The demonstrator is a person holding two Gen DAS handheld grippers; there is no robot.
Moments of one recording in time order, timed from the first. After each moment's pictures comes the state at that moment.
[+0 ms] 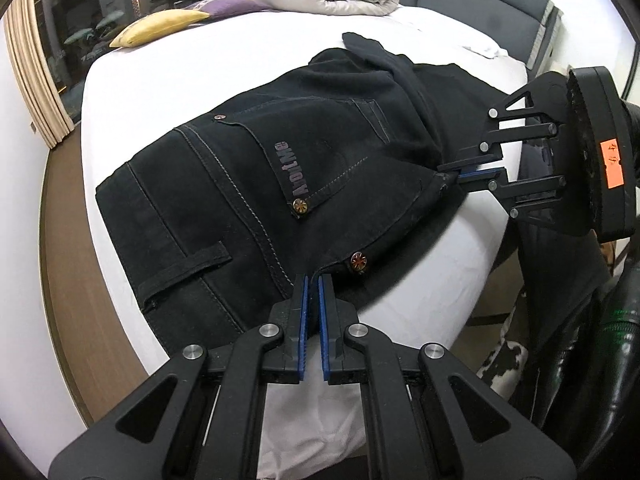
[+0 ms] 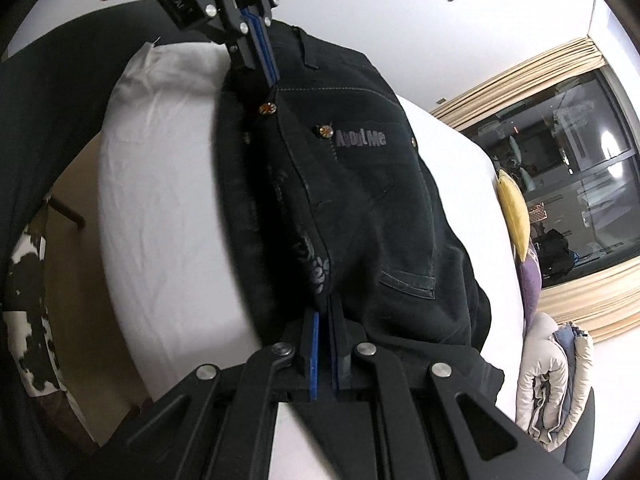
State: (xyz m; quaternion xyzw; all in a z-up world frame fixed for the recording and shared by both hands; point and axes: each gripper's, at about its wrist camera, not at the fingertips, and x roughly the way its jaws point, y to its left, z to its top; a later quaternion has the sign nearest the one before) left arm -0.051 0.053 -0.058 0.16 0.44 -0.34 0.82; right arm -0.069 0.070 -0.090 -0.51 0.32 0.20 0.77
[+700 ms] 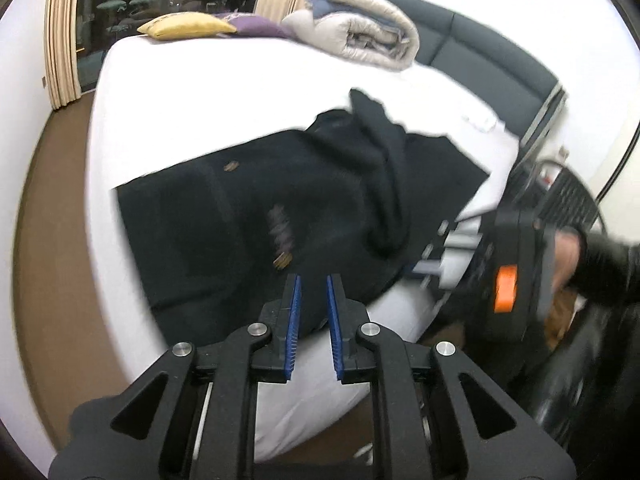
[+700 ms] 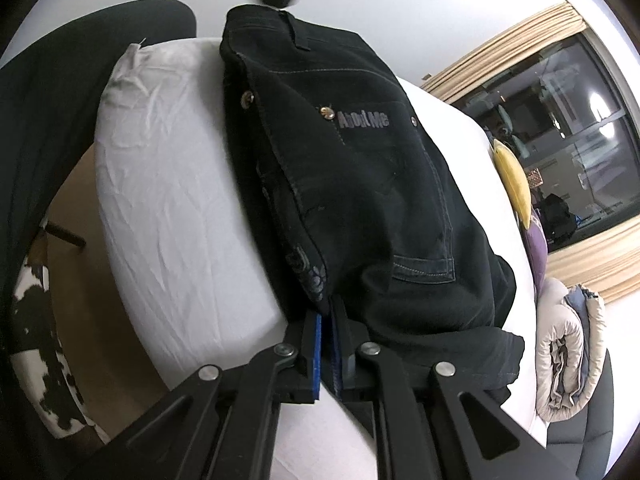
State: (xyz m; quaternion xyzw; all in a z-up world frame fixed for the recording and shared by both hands) left arm -0.047 0.068 -0.011 0.01 0.42 -0.35 0.84; right arm -0.086 0.072 -0.104 -0.46 0.35 0.16 0.80
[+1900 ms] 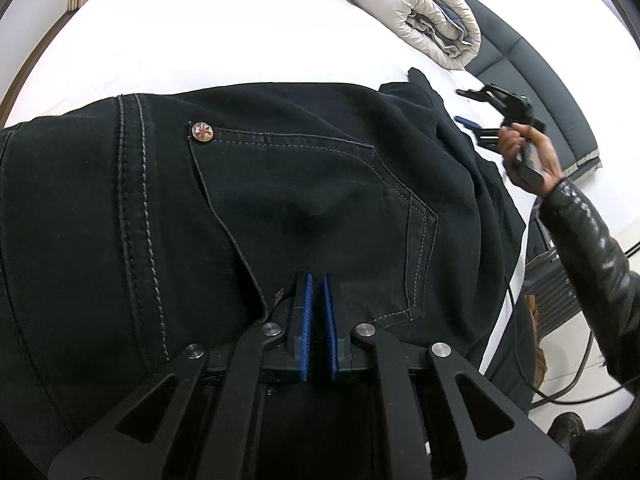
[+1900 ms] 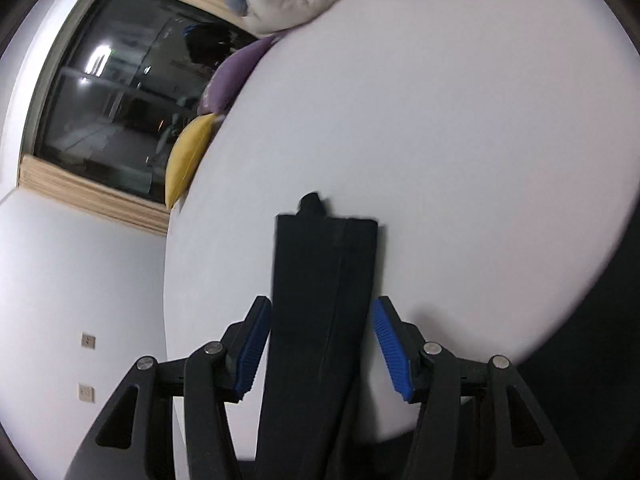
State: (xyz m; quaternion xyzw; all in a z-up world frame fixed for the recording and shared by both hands) left arm 0.075 0.004 -0.113 -0.09 0.53 -0.31 0.79; right arm 0.127 -0.423 -0.063 0.51 0.32 -0.08 0.80
